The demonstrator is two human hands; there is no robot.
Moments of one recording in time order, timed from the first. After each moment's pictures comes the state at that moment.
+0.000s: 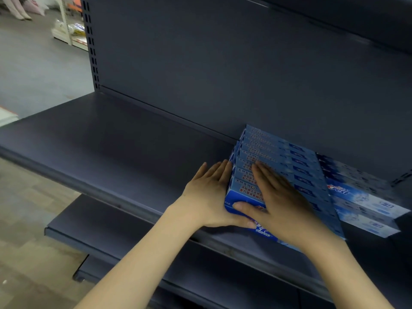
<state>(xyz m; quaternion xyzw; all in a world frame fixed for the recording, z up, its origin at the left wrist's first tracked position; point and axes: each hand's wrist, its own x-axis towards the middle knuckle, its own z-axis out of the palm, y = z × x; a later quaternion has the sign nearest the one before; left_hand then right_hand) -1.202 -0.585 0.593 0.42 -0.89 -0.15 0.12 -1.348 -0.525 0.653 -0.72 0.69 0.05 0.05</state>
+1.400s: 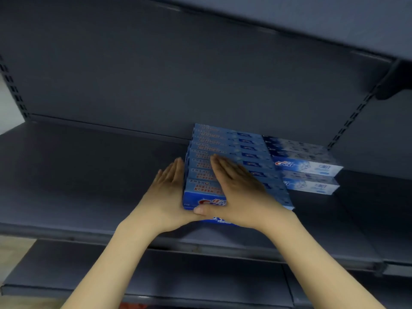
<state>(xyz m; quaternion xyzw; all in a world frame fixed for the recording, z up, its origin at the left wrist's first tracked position) -1.203 -0.579 0.610 0.41 -0.89 -0.19 0.11 -1.363 -0.512 0.658 -0.72 0.69 0.01 0.07</state>
